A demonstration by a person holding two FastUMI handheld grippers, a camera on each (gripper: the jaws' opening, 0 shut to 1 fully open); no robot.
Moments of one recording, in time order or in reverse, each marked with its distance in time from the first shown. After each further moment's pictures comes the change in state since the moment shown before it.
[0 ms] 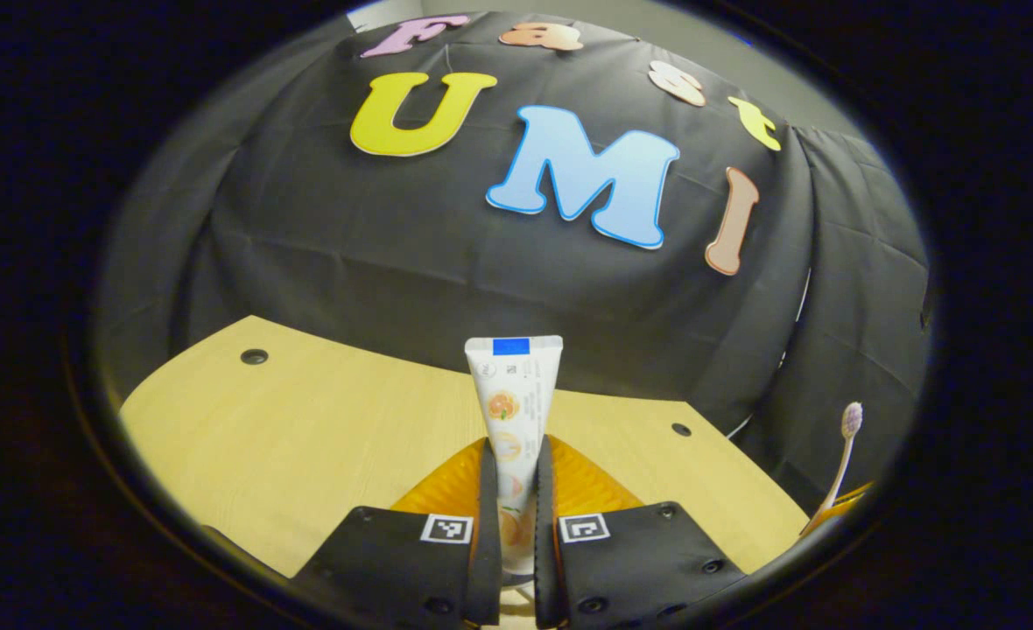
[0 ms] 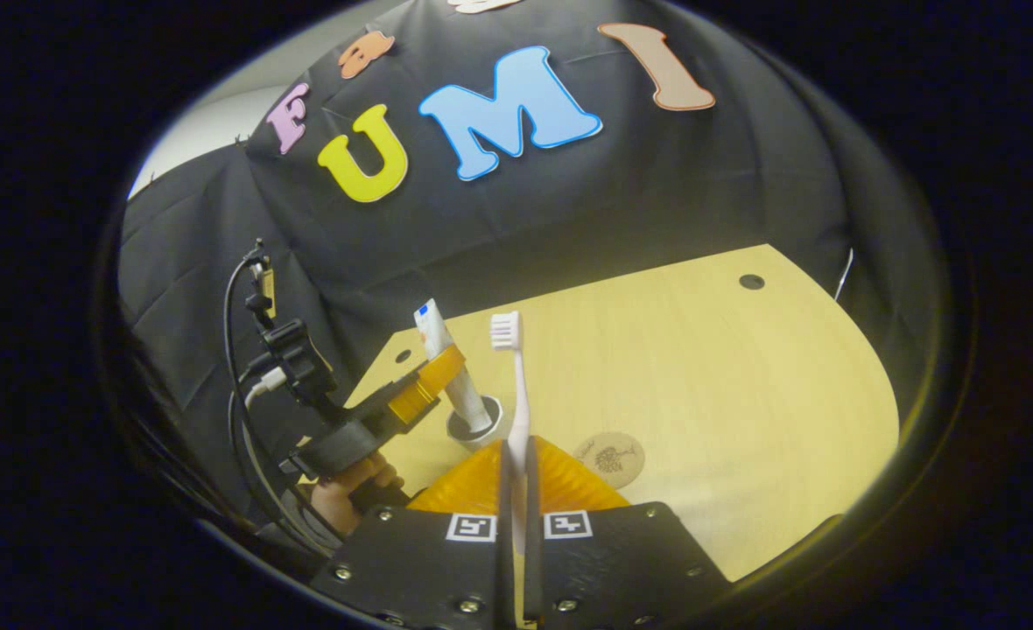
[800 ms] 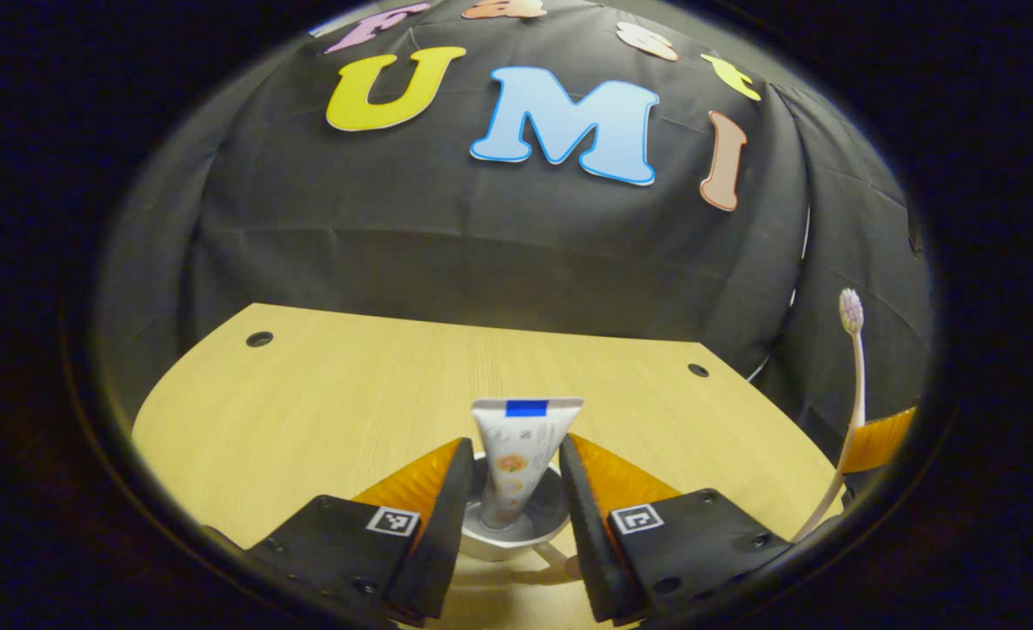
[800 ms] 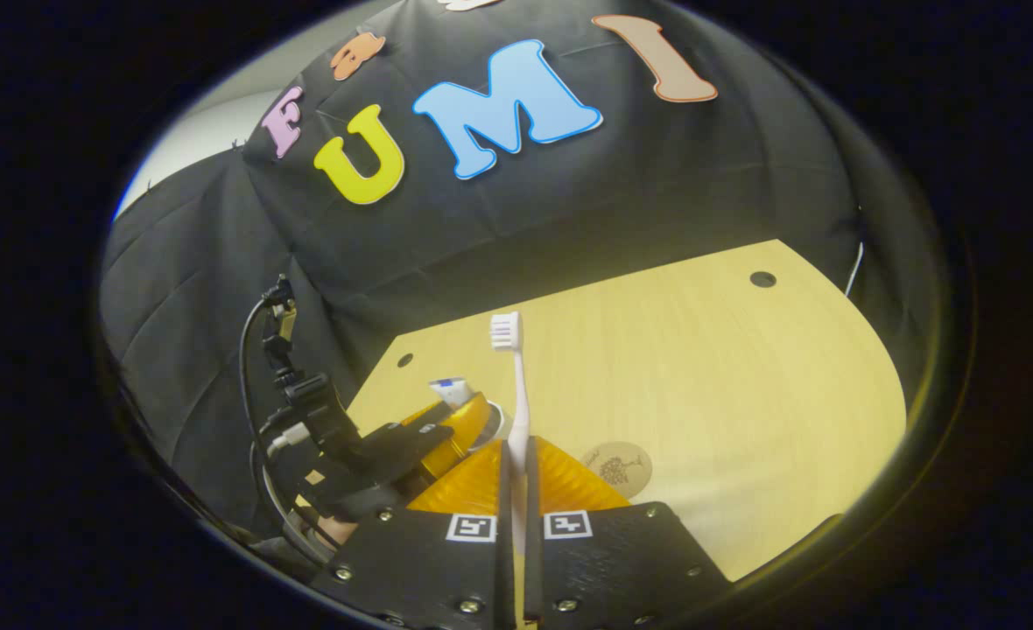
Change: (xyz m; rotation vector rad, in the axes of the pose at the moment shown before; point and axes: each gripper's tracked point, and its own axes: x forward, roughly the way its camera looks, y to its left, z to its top) left arm -0.012 0.002 -0.054 0.085 0.156 0.035; right arm 0.022 -0.002 0.014 0.003 -0.005 0.039
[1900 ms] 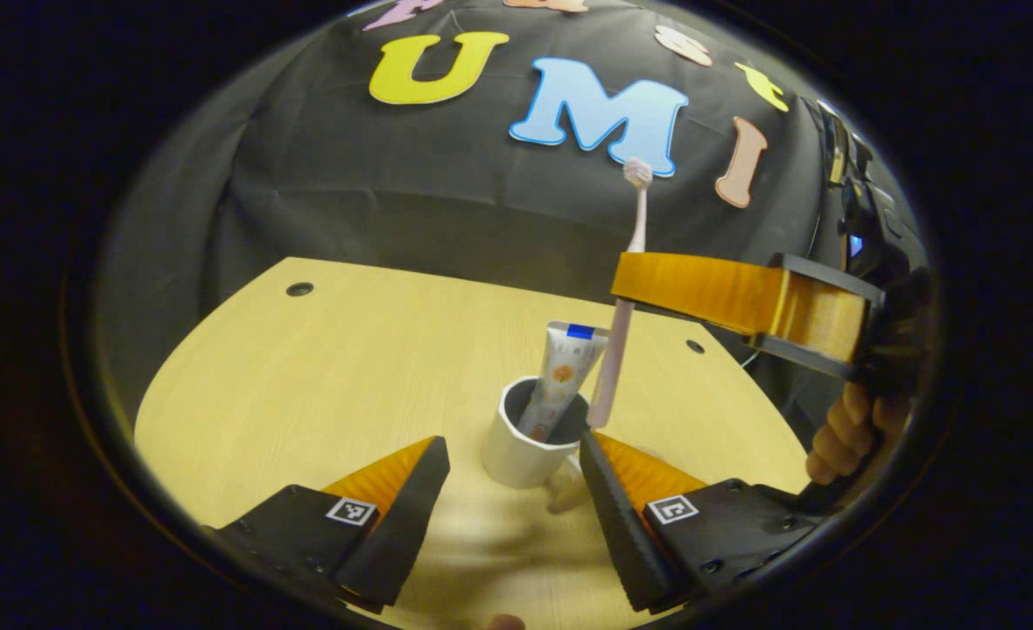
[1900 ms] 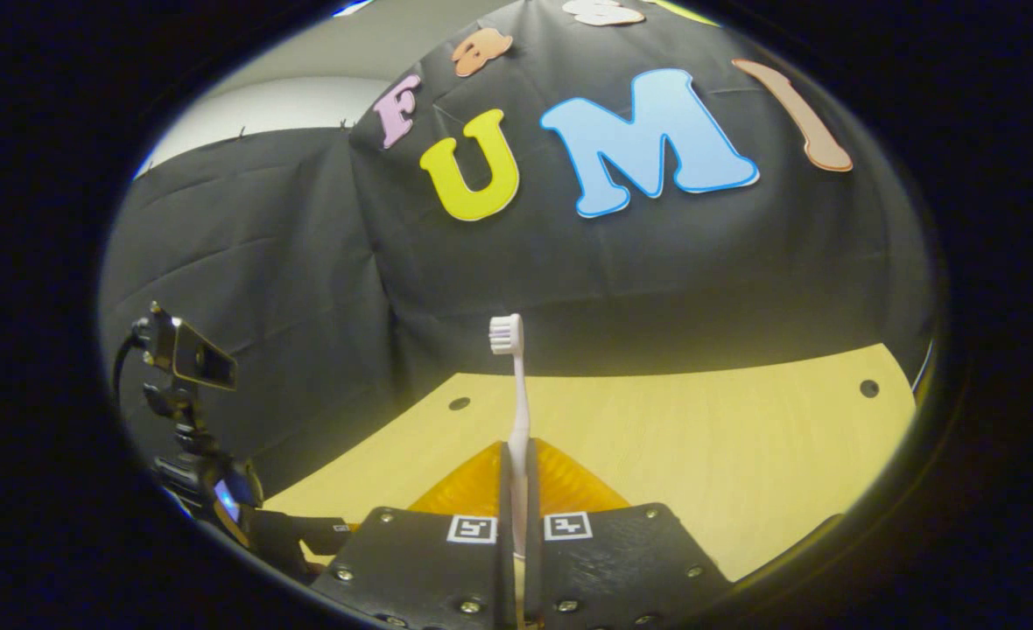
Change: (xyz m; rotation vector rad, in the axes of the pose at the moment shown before) left arm -0.085 0.033 -0.028 -0.105 0.116 0.038; right arm 0.117 0.087 0.041 -0.277 -0.206 0.206
